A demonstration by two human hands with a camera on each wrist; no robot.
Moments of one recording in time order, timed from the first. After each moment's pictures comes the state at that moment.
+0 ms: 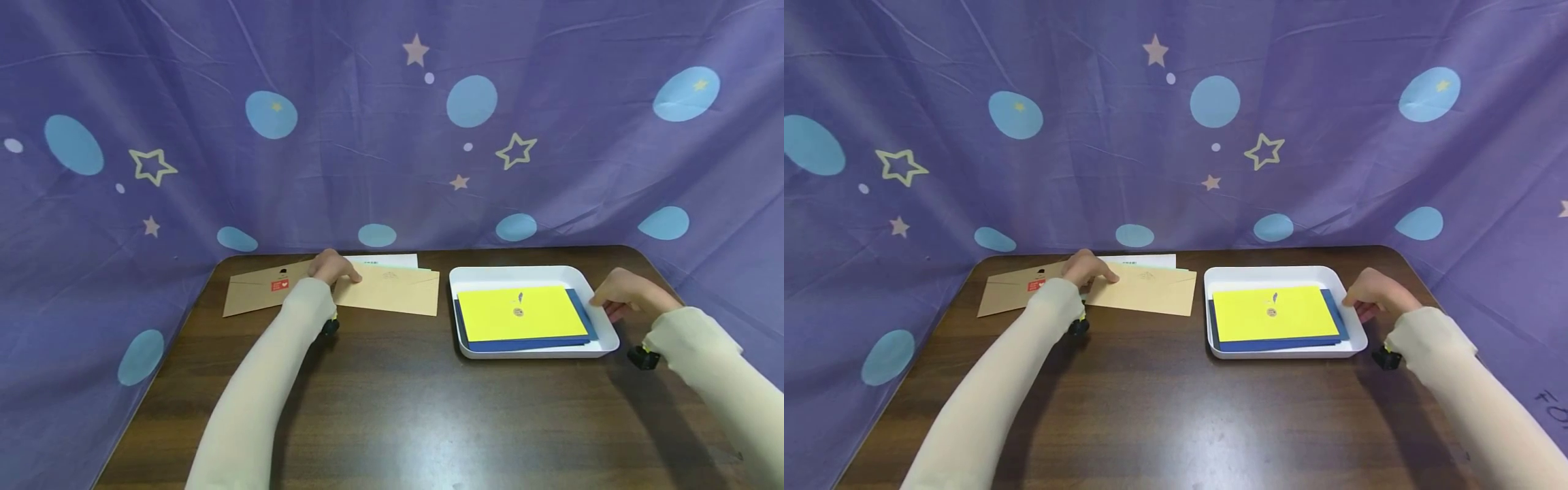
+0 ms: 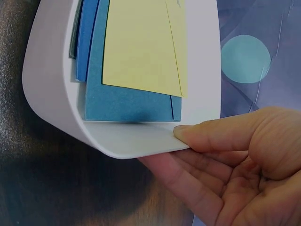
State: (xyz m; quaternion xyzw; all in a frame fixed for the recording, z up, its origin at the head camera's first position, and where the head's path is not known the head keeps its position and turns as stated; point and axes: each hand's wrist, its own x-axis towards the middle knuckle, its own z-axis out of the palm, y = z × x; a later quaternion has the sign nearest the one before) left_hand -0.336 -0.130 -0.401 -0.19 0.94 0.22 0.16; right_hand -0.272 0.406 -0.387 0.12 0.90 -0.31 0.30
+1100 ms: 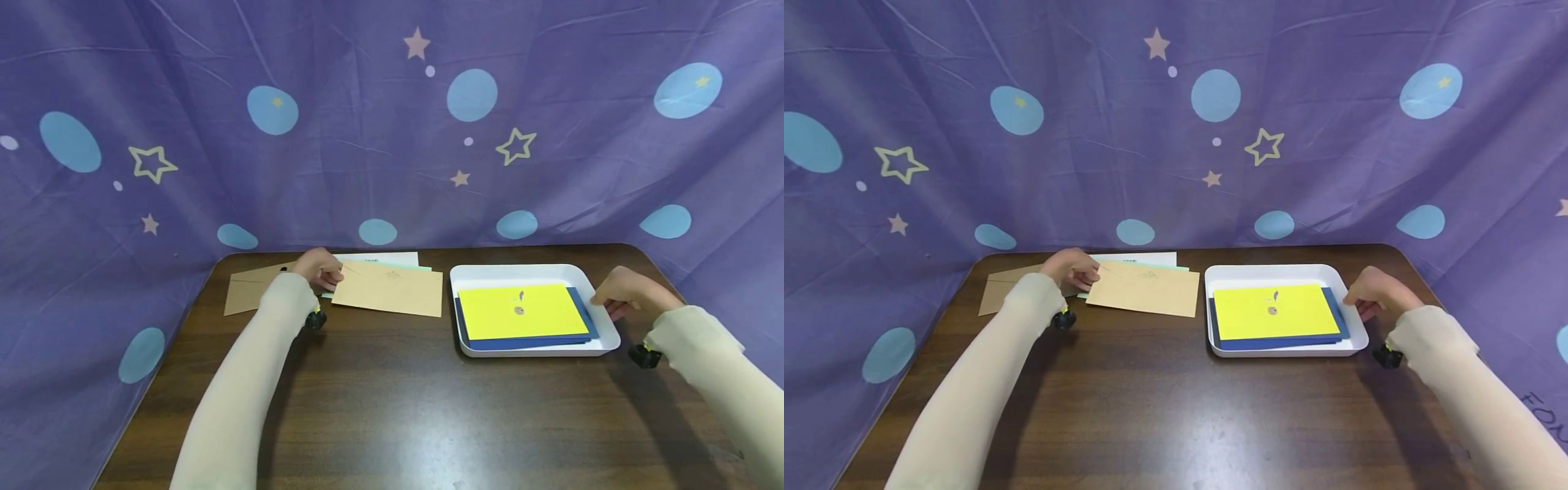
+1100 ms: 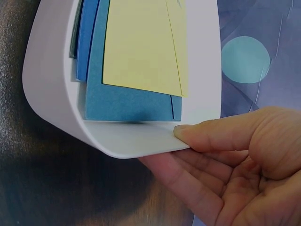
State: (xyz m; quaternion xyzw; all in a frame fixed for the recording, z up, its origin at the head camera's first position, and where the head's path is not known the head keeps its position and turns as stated) left_hand -0.349 -0.171 -0.398 -0.13 0.86 0.38 0.30; right_hand -0.265 0.404 -0.394 0.11 0.90 -0.32 0.28
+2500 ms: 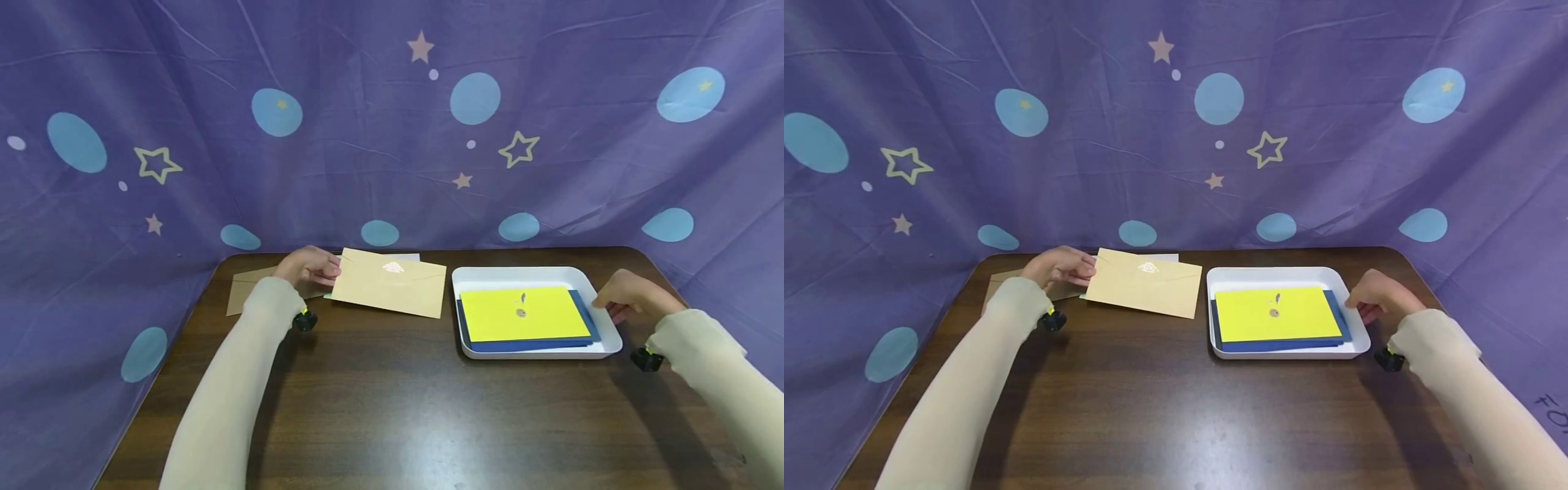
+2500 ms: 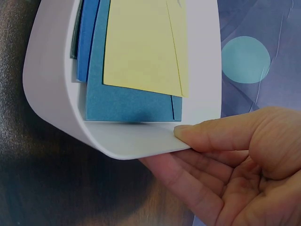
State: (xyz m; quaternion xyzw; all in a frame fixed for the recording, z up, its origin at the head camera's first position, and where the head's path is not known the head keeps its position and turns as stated) left_hand -0.346 -0.195 -0.400 -0.08 0.80 0.53 0.28; right_hand -0.265 0.405 -0.395 0.10 0.90 -0.32 0.28
